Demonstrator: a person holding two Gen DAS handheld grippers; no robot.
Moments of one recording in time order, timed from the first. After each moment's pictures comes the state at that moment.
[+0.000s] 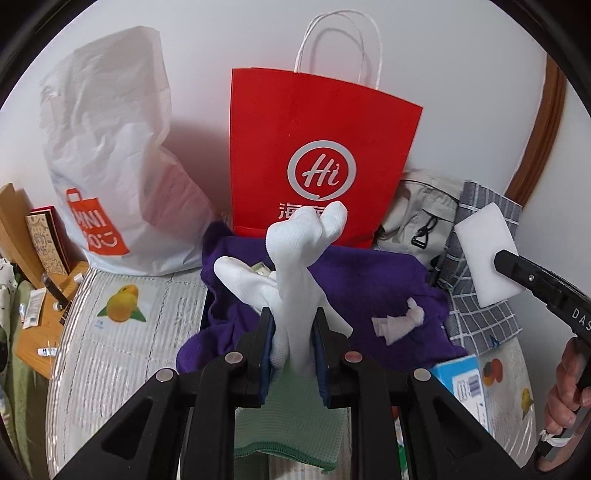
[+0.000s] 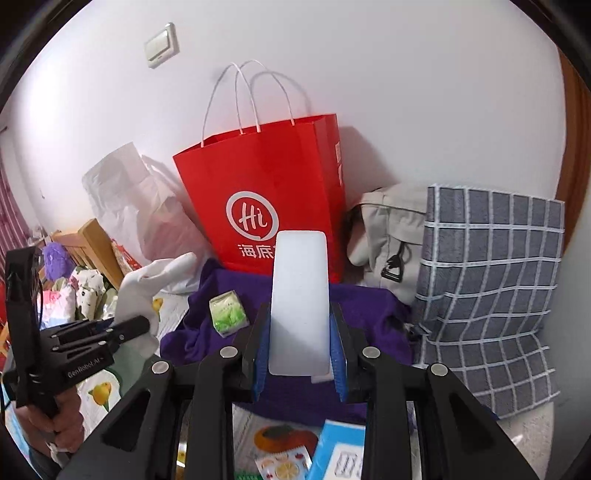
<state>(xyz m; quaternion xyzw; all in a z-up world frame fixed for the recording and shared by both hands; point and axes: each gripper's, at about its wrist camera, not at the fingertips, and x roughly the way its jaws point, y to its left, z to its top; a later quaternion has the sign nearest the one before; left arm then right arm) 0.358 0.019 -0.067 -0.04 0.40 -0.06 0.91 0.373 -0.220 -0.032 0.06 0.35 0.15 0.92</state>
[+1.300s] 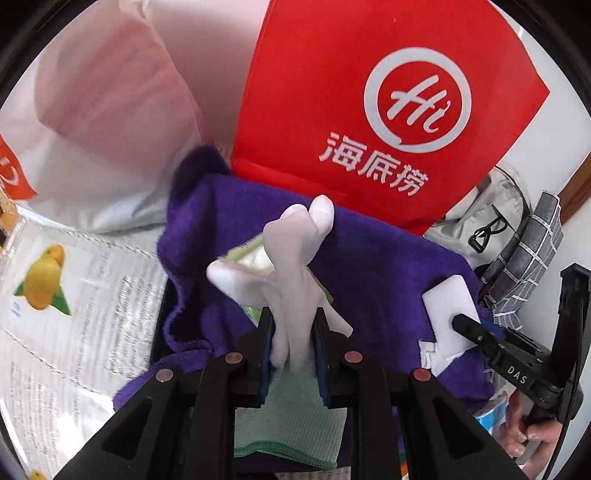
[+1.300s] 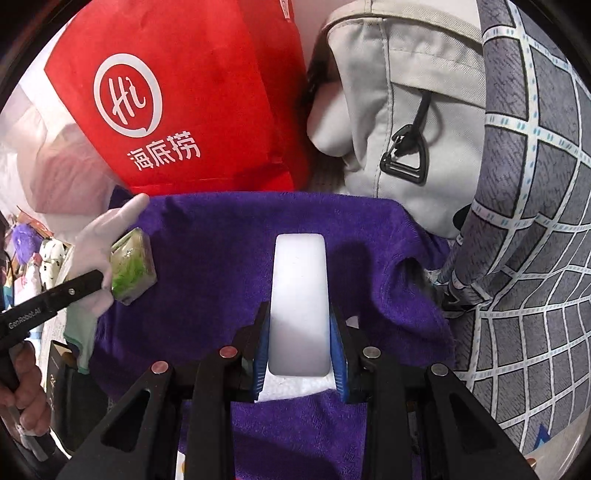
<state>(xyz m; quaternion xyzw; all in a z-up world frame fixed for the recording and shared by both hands) 0.457 0.042 -0.169 -0.14 0.49 -0.08 0.86 0.475 -0.213 -0.175 0.04 0.50 0.11 0.86</state>
